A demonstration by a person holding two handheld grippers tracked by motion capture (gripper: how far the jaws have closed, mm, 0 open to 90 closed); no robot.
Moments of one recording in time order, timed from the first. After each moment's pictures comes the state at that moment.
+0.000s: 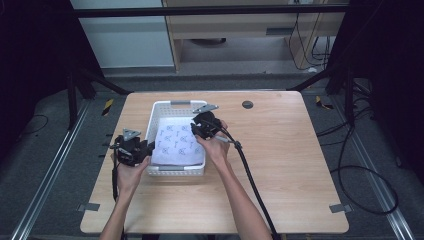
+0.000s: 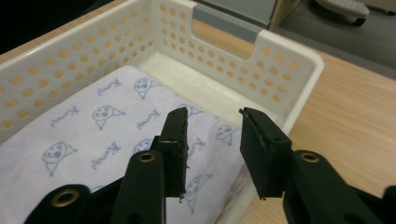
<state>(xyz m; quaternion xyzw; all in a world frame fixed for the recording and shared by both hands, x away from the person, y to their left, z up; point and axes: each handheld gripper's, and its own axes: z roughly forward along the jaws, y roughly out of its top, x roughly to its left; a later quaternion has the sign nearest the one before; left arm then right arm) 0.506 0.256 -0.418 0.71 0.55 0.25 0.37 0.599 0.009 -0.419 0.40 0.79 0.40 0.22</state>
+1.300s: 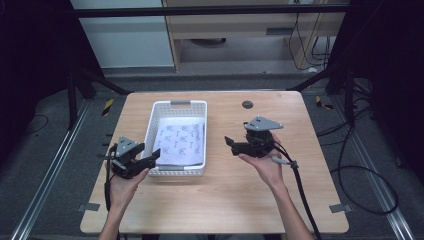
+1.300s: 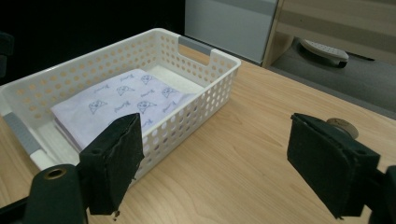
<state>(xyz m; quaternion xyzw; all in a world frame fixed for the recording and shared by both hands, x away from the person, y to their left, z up) 0.459 0.249 -0.401 0.72 0.47 0.27 0.43 0.502 -0.127 -0.378 0.36 0.76 0.48 0.25</state>
